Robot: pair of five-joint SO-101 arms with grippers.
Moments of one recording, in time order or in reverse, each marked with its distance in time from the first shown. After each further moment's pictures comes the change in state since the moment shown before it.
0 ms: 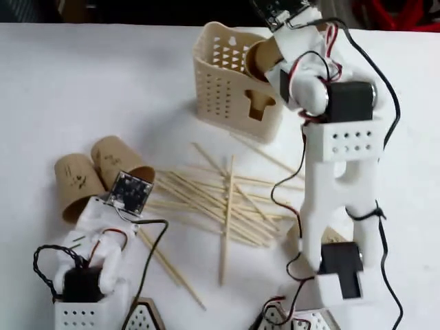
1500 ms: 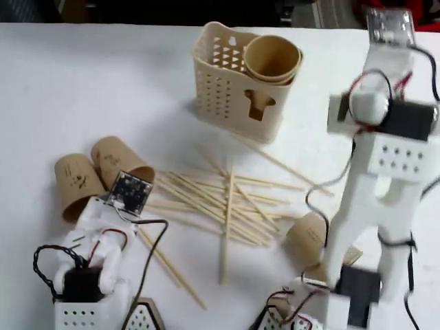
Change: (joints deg) left arm 0.0 0.0 0.0 0.0 0.0; right arm 17.7 -11.2 15.5 14.2 -25.6
